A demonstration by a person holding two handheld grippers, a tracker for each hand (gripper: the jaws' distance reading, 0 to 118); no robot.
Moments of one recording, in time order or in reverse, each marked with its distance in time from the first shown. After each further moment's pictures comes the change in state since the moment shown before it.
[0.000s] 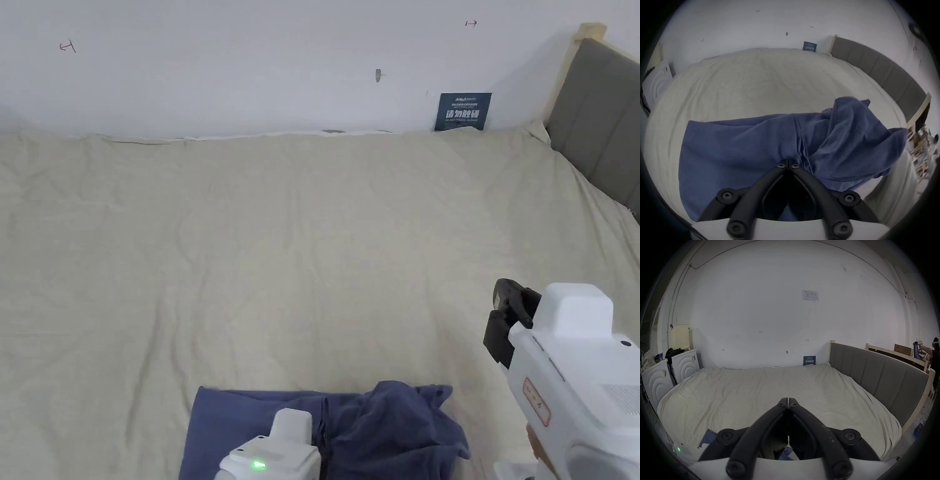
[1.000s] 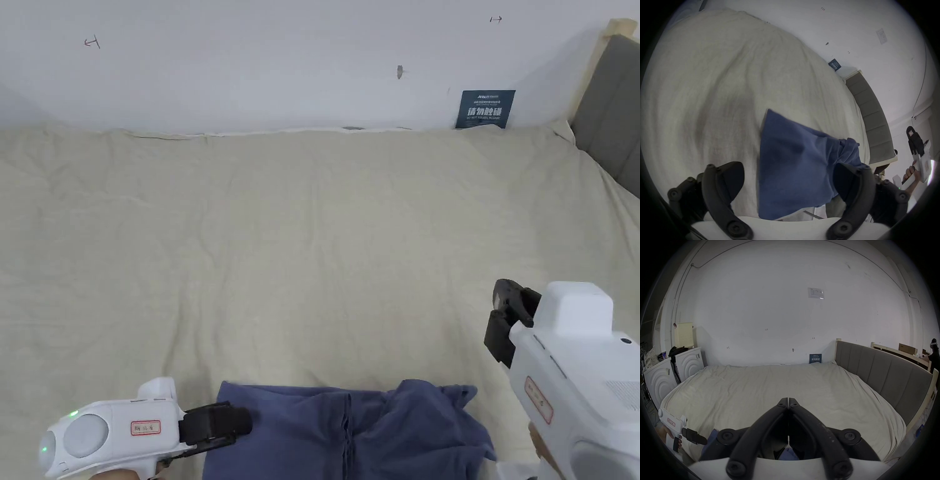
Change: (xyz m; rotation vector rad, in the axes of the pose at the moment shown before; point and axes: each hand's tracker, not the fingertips) left arm -0.224 0.003 0.040 -0.103 -0.298 0.525; right arm -0.028 -0.001 -0.008 -0.021 0.044 0.008
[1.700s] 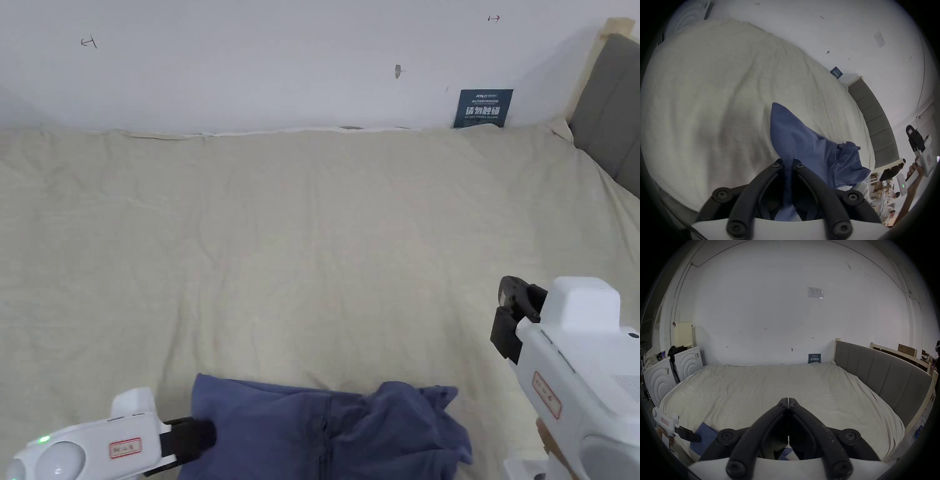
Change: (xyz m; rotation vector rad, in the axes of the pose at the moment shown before) left arm 0.001 -0.014 0.044 0.120 0.070 -0.028; right arm 0.005 0.005 -0.001 -0.005 -0.007 0.006
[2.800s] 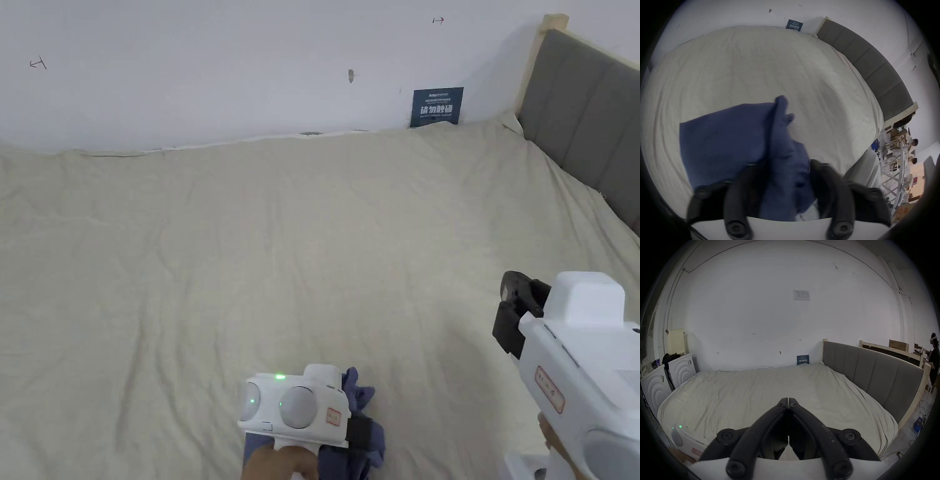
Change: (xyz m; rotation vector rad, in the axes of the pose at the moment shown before) left arm 0.241 -0.046 -0.142 -0.300 0.023 -0.426; right arm 0.053 -0.007 0.030 0.025 -0.077 -0.059
